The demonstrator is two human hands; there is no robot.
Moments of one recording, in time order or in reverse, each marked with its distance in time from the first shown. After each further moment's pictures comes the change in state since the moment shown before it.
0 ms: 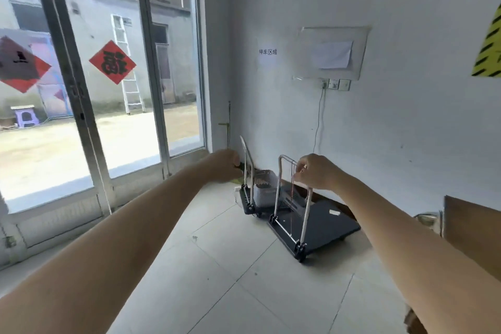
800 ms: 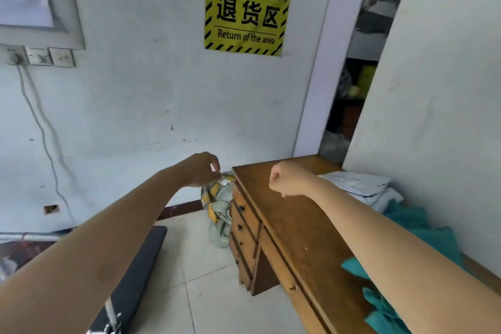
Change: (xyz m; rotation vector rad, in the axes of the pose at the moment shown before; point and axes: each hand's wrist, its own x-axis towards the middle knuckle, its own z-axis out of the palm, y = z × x) left_hand 0.456 0.314 0.192 -0.193 -0.464 1.014; right_hand 0.114 0.307 -0.100 -0.055 0.187 1.036
